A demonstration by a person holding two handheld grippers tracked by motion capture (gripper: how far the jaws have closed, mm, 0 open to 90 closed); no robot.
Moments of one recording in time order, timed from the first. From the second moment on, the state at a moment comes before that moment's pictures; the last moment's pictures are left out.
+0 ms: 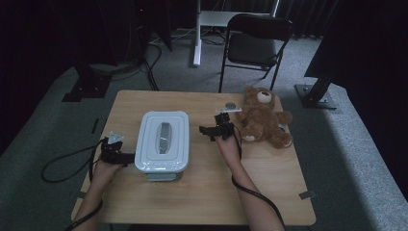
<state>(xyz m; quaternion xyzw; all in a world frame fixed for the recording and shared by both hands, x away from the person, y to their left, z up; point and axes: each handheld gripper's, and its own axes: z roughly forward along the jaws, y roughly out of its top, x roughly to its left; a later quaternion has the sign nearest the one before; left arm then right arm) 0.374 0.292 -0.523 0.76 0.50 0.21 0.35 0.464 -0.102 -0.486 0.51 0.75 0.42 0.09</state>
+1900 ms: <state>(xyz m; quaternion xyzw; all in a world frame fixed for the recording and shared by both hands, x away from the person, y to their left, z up) 0.367 0.222 -0.518 0.81 0.44 0.20 0.35 0.482 -0.104 -0.518 0.44 0.79 0.42 0.03</state>
